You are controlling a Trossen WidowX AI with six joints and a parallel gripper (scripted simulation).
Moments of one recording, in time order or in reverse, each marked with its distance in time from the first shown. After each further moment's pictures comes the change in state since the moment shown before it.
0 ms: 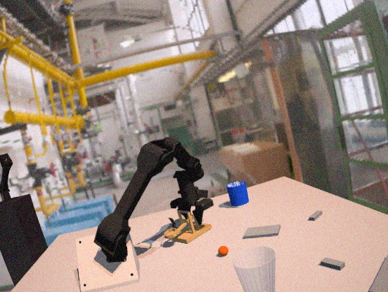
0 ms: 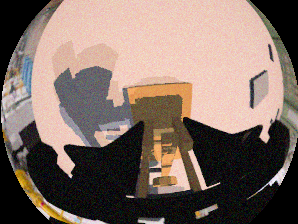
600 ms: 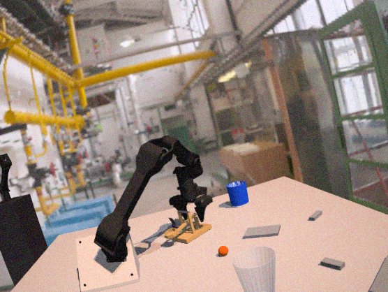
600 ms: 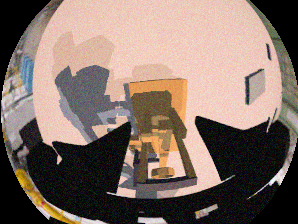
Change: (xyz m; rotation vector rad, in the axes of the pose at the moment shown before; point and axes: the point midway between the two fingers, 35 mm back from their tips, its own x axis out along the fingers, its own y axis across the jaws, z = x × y) arm -0.016 -0.002 -0.002 -0.007 0.027 -0.002
